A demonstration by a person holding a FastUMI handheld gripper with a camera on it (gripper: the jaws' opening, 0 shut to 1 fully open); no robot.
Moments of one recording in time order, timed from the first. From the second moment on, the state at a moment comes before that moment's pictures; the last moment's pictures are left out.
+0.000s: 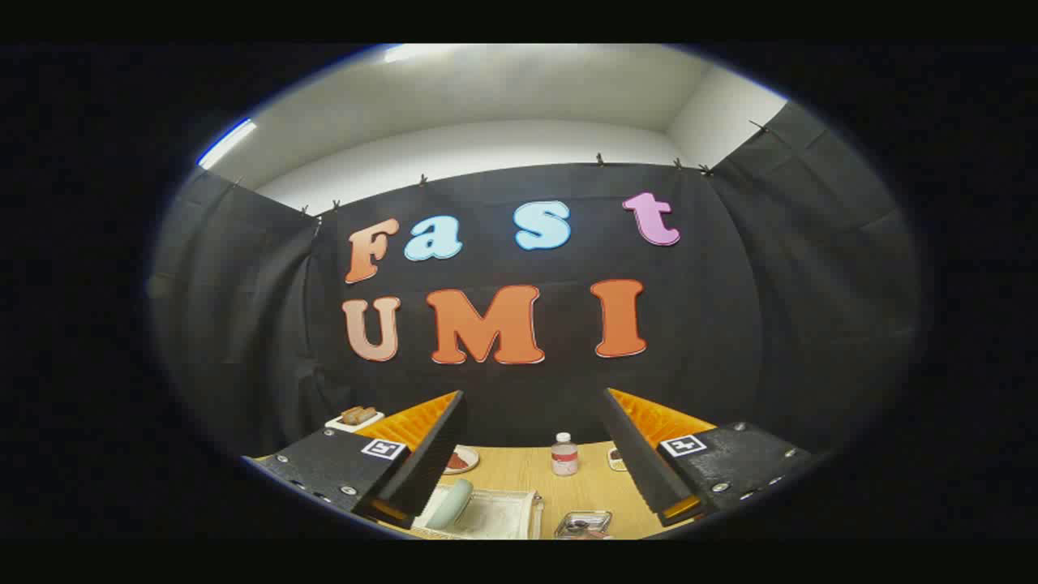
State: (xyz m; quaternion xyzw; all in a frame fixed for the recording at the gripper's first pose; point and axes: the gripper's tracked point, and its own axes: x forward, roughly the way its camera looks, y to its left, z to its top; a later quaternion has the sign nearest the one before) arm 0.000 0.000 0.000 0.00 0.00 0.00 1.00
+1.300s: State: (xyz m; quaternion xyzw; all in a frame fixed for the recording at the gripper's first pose) arm 0.018 0.017 -0.018 -0.01 0.04 0.03 1.00
